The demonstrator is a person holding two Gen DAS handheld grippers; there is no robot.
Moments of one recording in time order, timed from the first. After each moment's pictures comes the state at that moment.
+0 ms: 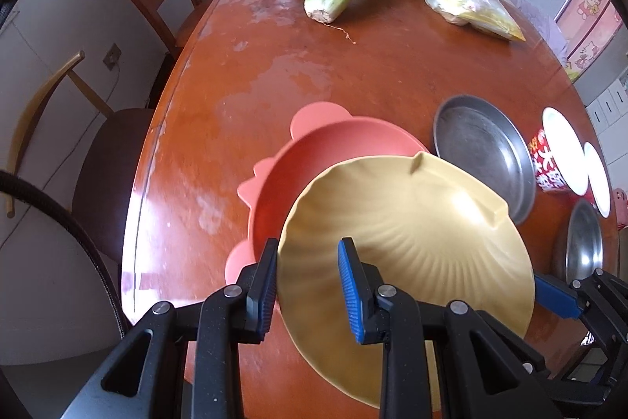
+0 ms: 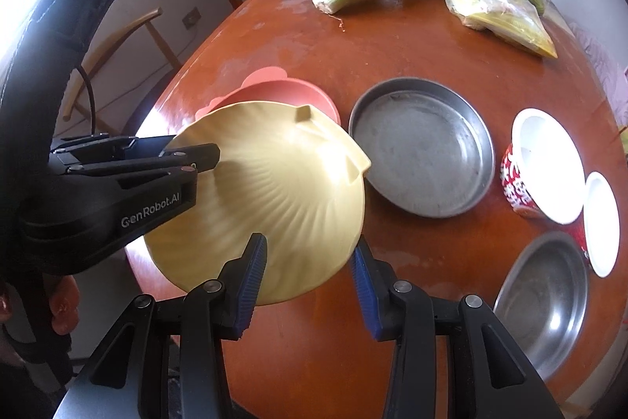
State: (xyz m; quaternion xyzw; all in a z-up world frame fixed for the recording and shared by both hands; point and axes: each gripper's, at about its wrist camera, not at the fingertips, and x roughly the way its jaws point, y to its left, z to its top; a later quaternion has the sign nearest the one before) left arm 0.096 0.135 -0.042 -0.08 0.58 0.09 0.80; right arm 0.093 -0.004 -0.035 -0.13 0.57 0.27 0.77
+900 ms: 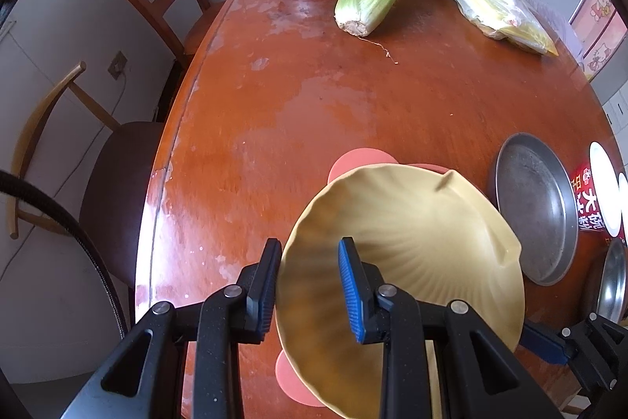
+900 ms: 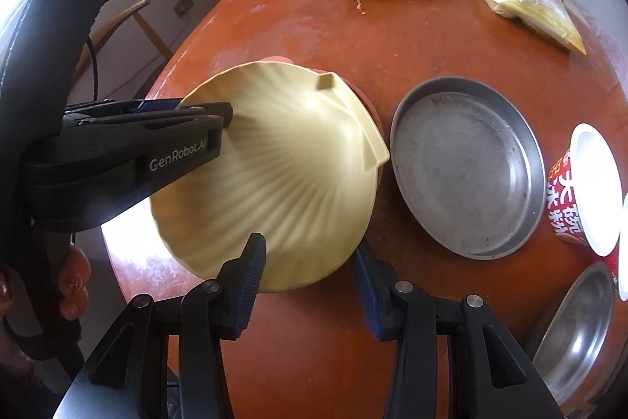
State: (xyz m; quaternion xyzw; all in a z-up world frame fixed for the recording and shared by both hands) left arm 0.138 0.169 -0.063 -0.07 0.58 0.11 0.80; right arm 0.118 0.035 -0.068 -0.13 0.60 0.27 0.75
